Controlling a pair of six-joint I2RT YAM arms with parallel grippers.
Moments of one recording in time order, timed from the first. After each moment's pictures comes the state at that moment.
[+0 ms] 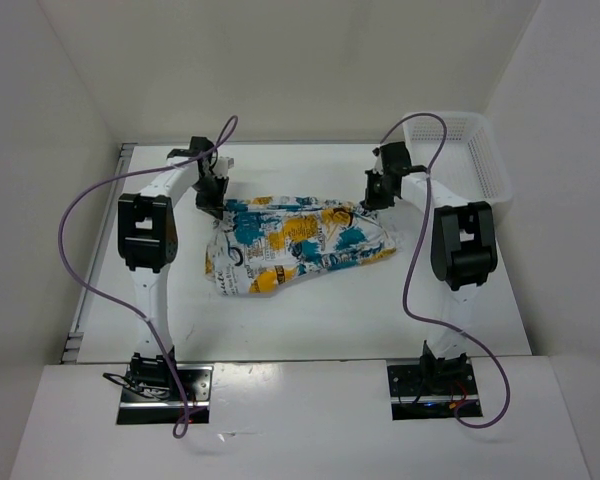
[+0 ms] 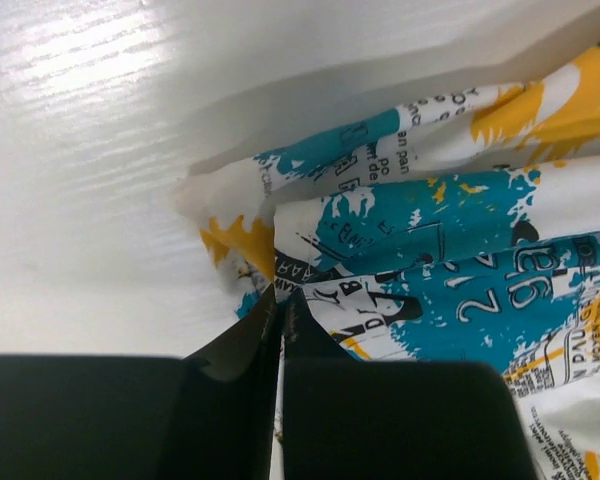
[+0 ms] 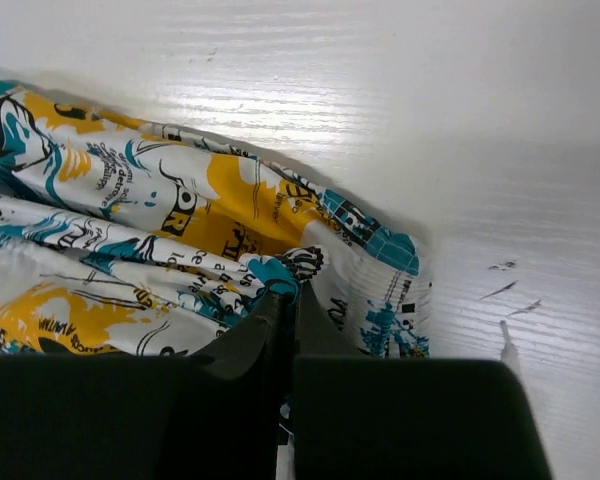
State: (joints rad) left arm -0.06 2.30 1.92 -0.91 0.17 0.06; right arm 0.15 2.00 1.49 -0.45 -0.16 0.21
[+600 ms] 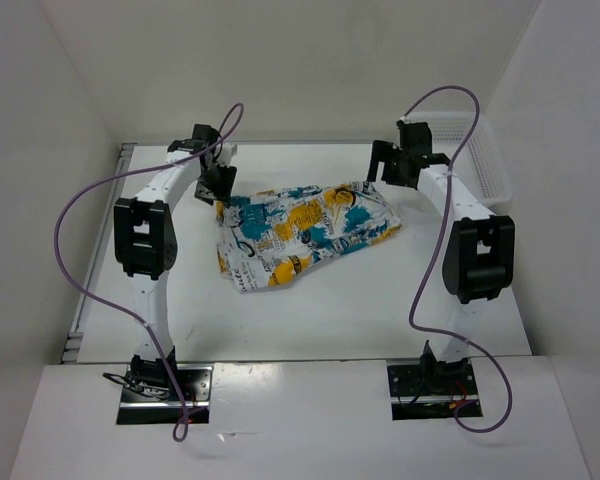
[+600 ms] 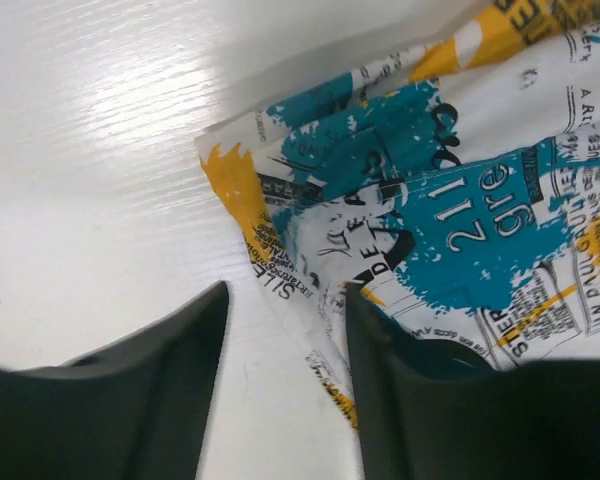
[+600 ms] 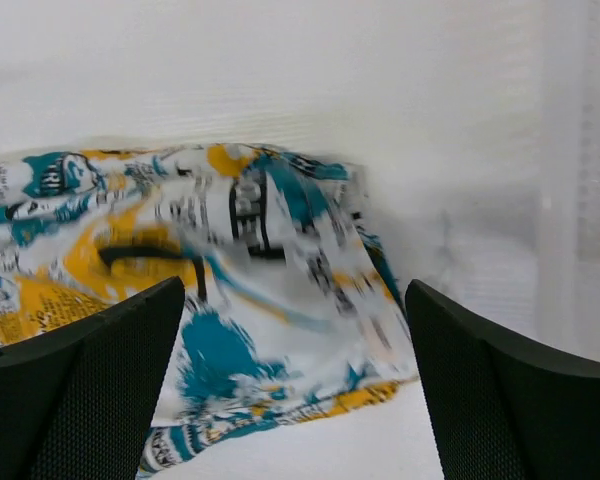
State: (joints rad) left arm -0.12 2.20 1.92 -0.90 0.10 0.07; right arm 0.12 1.88 1.56 -0.44 -0.03 0.24
